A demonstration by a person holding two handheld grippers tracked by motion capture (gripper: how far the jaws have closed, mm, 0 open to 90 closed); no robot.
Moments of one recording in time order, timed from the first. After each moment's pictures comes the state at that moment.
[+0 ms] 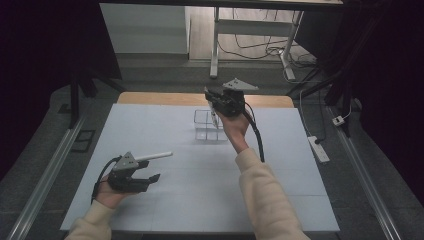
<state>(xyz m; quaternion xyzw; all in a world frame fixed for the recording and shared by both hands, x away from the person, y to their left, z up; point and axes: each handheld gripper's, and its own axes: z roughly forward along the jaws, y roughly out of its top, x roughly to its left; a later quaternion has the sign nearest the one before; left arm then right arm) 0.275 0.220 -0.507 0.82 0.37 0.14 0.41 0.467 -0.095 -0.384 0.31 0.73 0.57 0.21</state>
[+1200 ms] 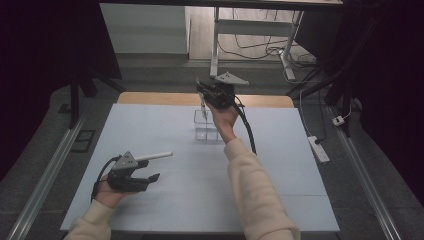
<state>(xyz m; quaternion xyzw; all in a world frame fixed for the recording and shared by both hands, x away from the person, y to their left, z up) 0.277 0.221 -0.508 0.82 0.37 0.14 0.42 0.499 -0.068 -0.393 0.31 0.71 0.60 0.20</state>
